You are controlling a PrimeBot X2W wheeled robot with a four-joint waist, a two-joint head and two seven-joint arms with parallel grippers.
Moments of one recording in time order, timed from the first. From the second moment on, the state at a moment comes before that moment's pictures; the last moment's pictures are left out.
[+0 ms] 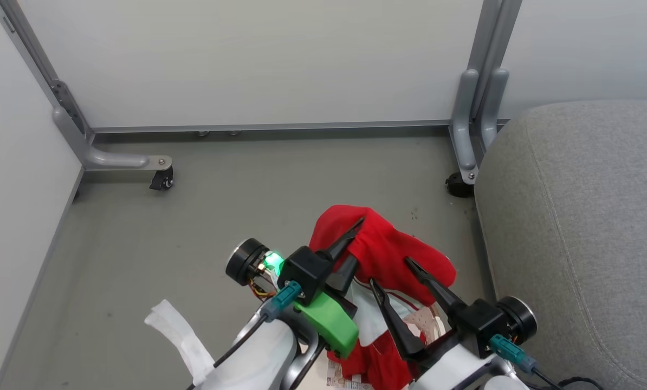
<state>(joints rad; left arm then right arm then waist) -0.43 0.05 -0.75 0.41 -0.30 -0.06 -0.26 -0.07 -0.10 0.44 0.16 0.14 0.13 -0.26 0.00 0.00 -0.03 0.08</state>
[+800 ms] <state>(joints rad) -0.45 0.06 -0.84 0.28 -0.35 -0.02 -0.20 -0.07 -0.08 0.42 0.26 0.14 0.13 -0.26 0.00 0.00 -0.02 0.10</state>
